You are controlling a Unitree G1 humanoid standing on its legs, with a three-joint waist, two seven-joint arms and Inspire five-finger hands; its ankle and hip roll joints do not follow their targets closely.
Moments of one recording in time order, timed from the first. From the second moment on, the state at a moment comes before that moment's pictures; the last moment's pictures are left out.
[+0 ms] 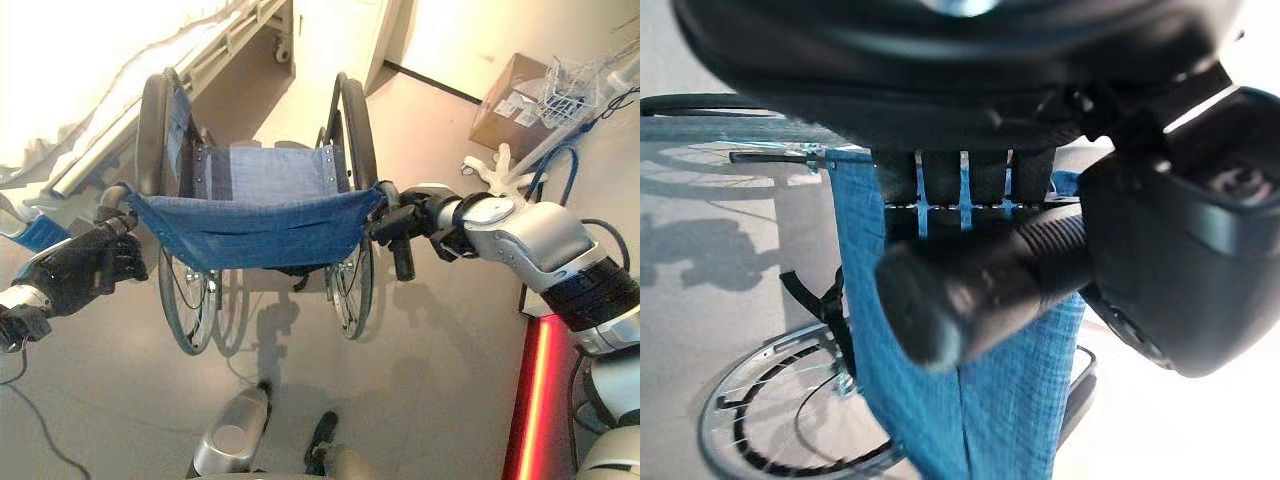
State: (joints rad) left arm 0.09 1.04 0.32 -0.16 -1.06 0.56 -0.12; right arm -0.97 -1.07 0.63 0.06 0.78 0.83 0.10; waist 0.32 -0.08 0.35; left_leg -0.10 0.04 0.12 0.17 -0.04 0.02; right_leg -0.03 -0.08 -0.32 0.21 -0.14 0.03
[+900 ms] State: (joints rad) left arm -0.21 1.16 0.10 0.08 -1.00 0.63 -0.24; right arm -0.78 -1.01 0.43 0.00 0.68 0.85 0.14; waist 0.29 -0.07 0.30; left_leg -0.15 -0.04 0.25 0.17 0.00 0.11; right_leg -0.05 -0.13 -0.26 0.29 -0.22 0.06
